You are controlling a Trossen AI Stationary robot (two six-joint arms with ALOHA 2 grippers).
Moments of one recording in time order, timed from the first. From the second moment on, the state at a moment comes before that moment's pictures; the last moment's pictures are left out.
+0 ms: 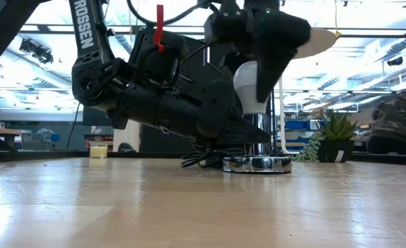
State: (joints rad) left arm -0.11 2.16 0.87 1.04 -0.18 -0.19; right arm 0.08 1.94 1.65 -1.13 0.05 -0.22
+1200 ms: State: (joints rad) left arm -0.11 2.16 0.87 1.05 -0.17 -0.16; right arm 0.10 1.96 1.65 -1.13 0.01 -0.39
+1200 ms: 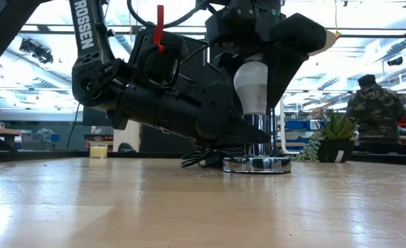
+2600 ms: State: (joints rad) left arm -0.11 2.16 0.87 1.08 -0.18 -0.17; right arm 0.09 1.96 1.65 -1.12 0.01 0.03
